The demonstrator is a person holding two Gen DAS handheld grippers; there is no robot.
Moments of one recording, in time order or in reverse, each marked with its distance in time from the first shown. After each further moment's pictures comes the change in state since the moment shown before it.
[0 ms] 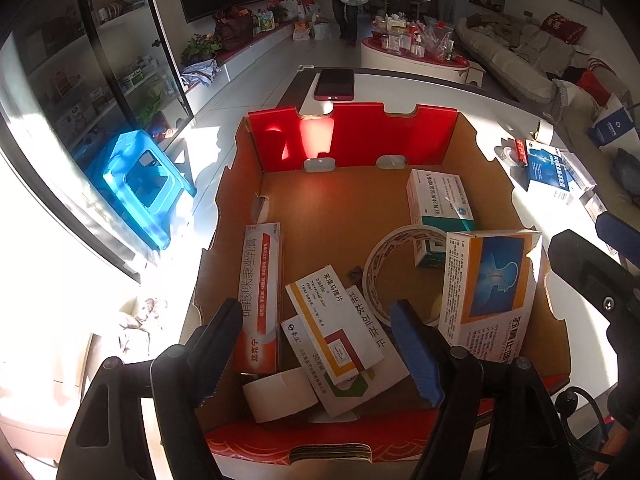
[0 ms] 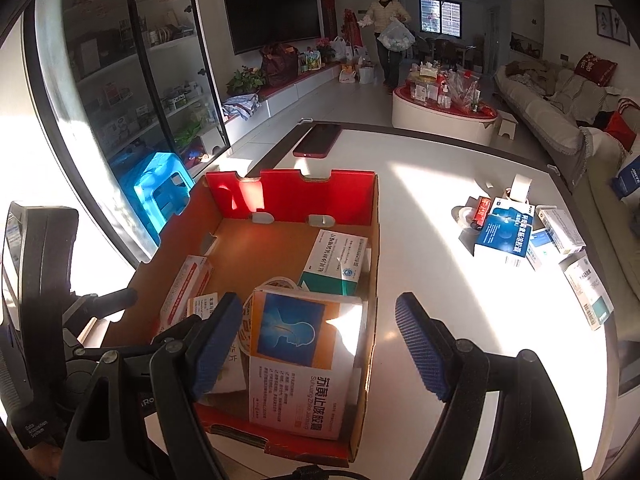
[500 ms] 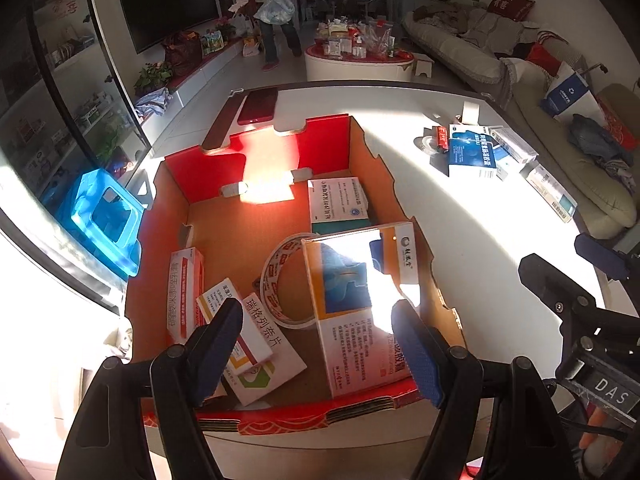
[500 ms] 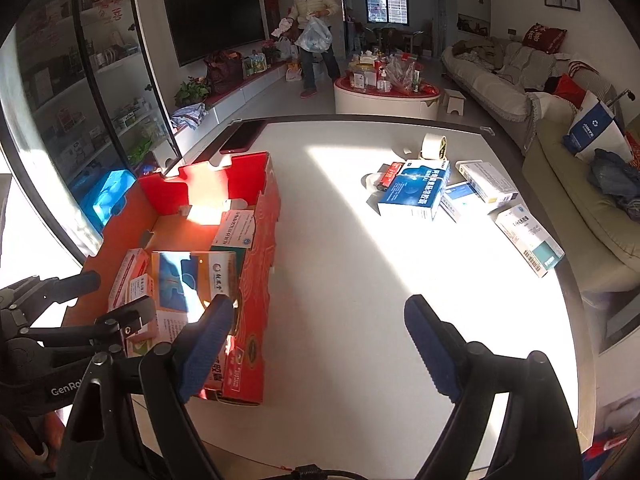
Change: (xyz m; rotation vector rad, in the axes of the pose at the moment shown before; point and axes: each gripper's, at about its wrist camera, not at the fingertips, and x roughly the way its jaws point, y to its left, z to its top) left arm -0.038 -0.087 -0.001 0.161 -0.035 -0.102; right arm -0.032 -0.089 -0.042 0.142 0.013 -0.145
